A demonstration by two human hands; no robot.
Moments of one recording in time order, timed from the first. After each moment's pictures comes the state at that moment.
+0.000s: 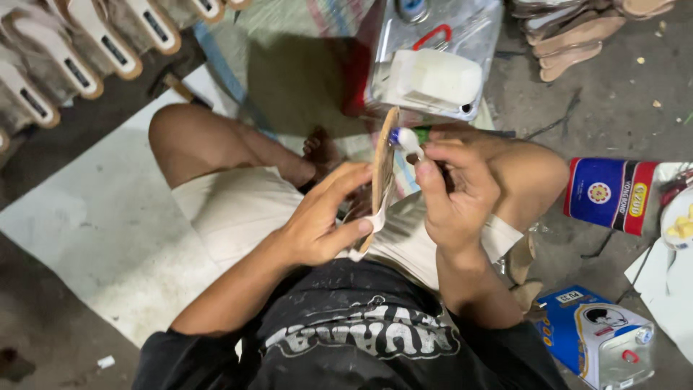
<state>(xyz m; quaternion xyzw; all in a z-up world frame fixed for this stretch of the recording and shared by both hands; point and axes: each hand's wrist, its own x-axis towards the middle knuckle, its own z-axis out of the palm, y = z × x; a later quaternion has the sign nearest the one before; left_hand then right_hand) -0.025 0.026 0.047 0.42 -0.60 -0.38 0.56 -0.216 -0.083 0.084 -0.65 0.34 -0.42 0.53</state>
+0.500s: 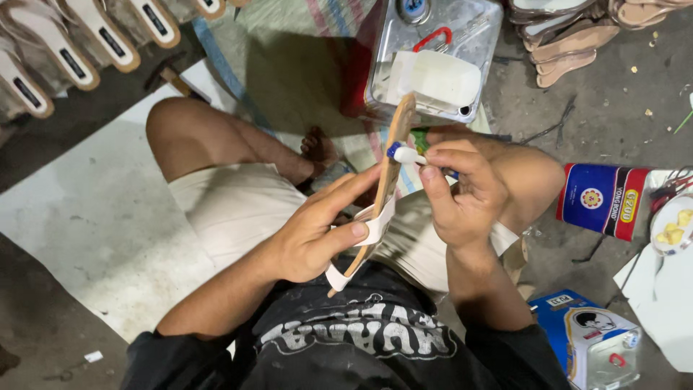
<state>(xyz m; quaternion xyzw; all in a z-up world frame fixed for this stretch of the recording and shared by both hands) -0.015 0.033 0.093 0.43 -0.52 -0.54 0.51 -0.227 -0.096 0.092 -0.74 0.29 -0.38 0.46</state>
